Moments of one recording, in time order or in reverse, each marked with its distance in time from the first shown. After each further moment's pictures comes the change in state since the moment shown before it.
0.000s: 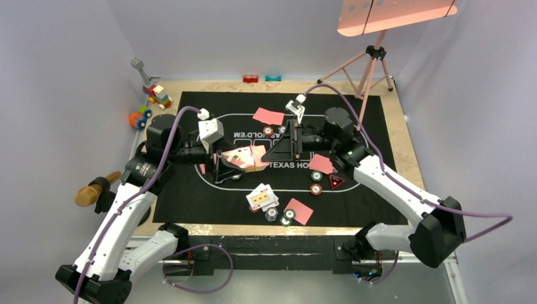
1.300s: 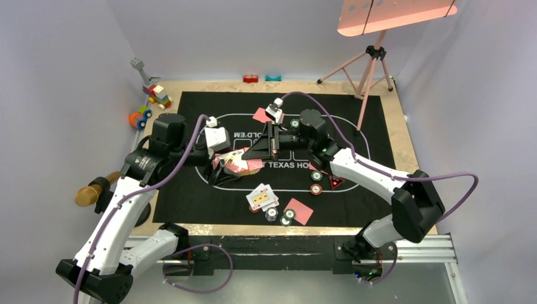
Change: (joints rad) left arm 0.000 0.053 0.079 -0.257 -0.094 0.308; right arm 0.128 0.238 0.049 0.202 0.100 0.279
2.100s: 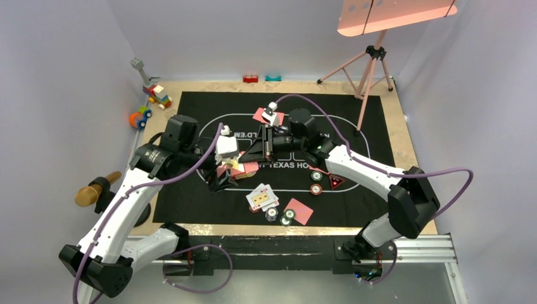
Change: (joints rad) left arm -0.051 0.067 0.001 -0.147 -0.100 0.174; right arm 0.030 0.043 0.066 -0.214 0.074 -0.105
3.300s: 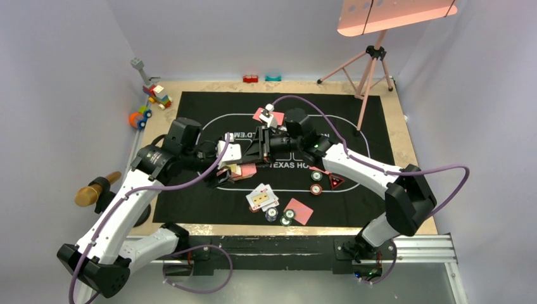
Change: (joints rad) left arm -0.048 -0.004 -0.003 -0.026 -0.140 0.096; right arm 0.011 0.032 0.037 -0.086 0.027 -0.021
